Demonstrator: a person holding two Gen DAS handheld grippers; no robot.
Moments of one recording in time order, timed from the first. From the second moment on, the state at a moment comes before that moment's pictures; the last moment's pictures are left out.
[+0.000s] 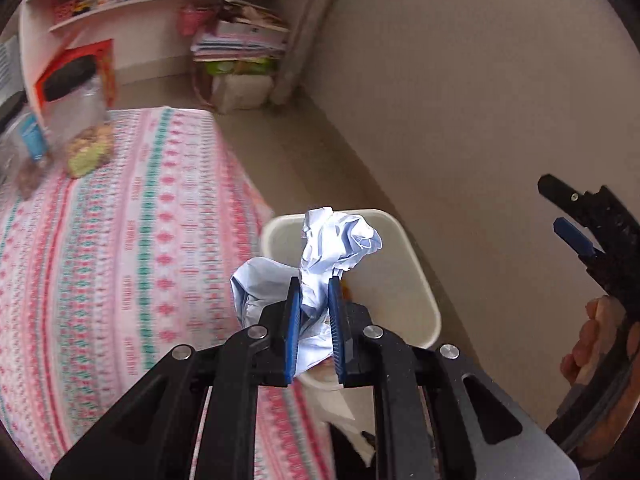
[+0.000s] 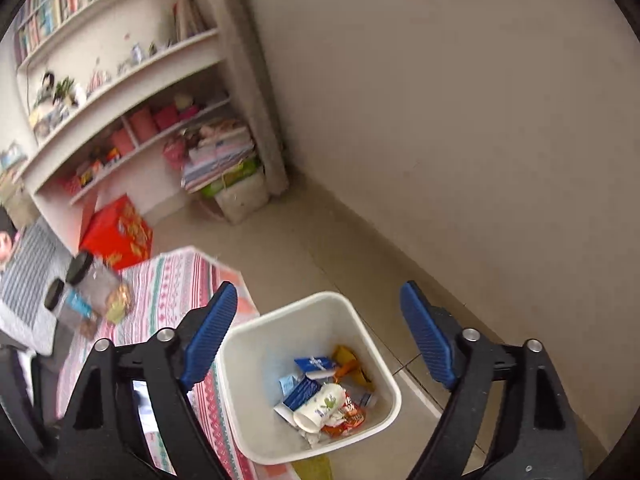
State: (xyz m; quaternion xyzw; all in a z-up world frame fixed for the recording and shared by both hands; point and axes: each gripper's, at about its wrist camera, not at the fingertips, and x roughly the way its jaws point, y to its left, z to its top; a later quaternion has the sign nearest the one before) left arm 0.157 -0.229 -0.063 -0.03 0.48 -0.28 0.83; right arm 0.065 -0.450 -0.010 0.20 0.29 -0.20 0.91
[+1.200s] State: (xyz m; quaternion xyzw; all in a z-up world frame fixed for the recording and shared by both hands) left arm 0.031 -0.028 -0.006 -0.01 0.28 -0.02 0.96; right arm -0.007 -0.234 -0.012 0.05 0.23 -0.14 0.96
